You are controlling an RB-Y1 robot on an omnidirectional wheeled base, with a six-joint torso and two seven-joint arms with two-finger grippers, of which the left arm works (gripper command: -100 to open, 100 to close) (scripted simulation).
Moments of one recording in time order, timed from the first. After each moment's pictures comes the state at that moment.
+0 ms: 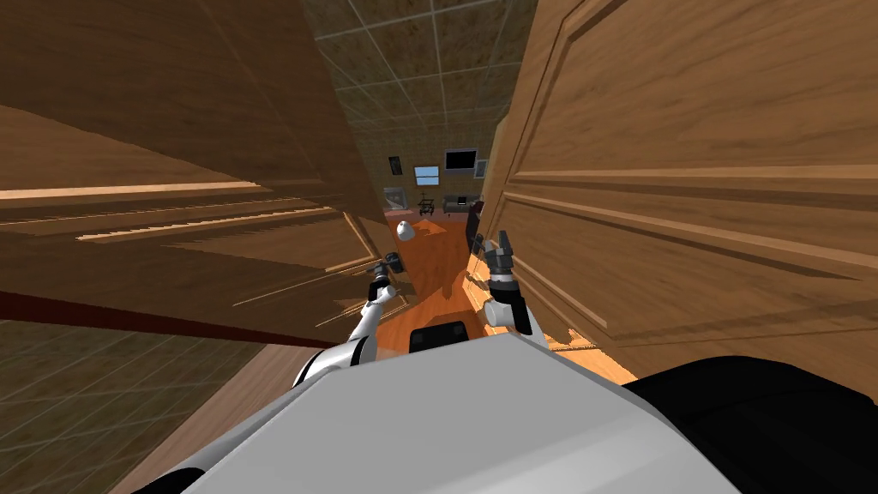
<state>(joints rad) -0.40 0.10 0.23 -0.76 0.45 -0.45 -0.38</state>
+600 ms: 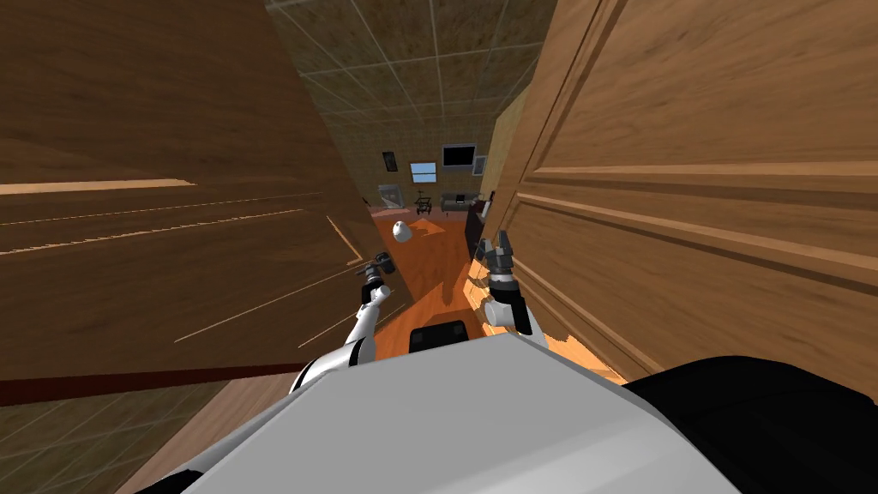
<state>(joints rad) -0.38 0.09 0.33 -0.82 0.52 -0.46 -0.48</state>
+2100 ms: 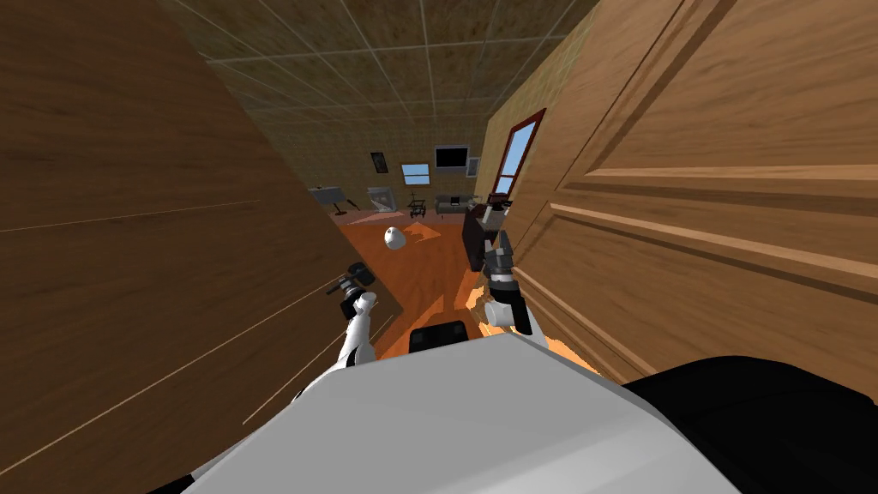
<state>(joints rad) -0.30 0.04 0.60 -0.97 0.70 -0.49 -0.76</state>
